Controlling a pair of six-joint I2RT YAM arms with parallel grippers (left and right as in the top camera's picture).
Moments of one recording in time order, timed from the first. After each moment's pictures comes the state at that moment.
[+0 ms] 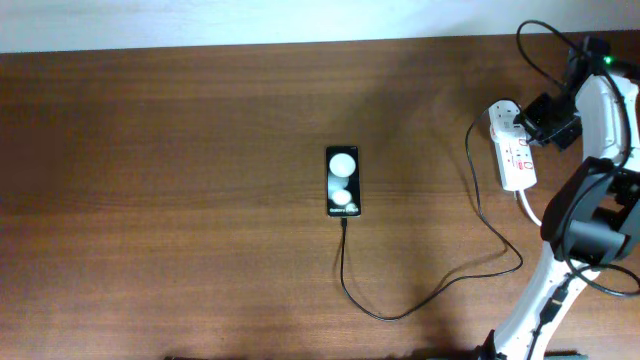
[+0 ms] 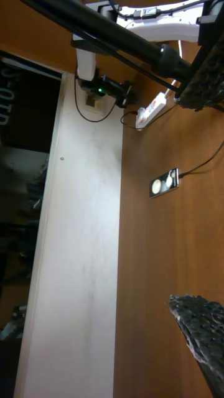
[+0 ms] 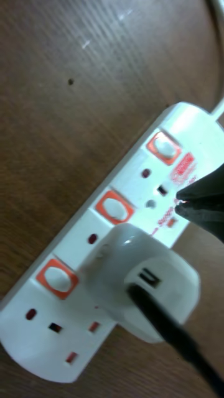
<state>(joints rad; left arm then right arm) -0.13 0.02 1.76 -1.69 0.14 -0.18 -0.36 2.28 2.02 -1.19 -0.04 0.54</state>
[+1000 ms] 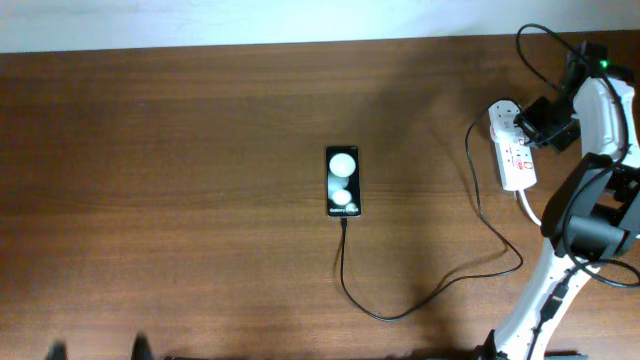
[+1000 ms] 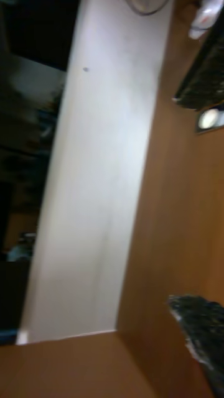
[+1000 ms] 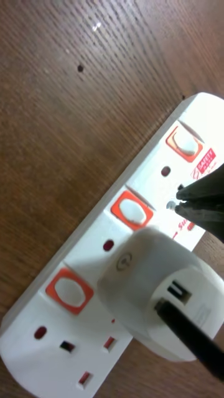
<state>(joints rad) -0.12 0.01 1.13 -1.08 -0.17 -0.17 -0.38 2.31 2.02 -1.17 -0.06 0.54</state>
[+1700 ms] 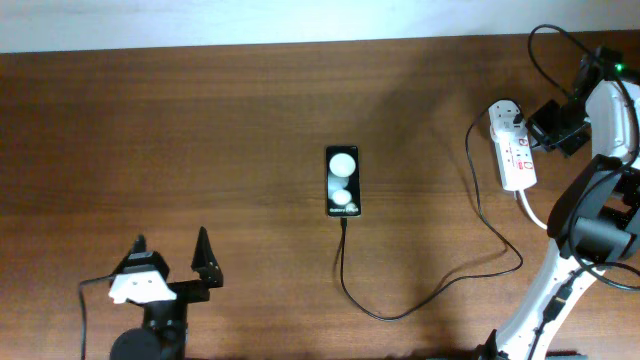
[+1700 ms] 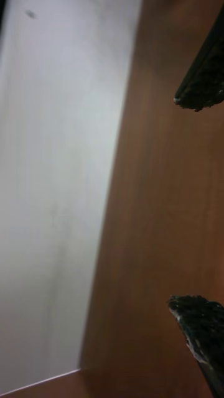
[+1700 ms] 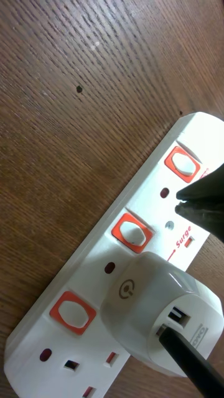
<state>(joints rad) -0.12 0.01 0.32 -0.39 -0.16 -0.18 -0.41 2.31 2.02 -1.19 -0.10 0.51</state>
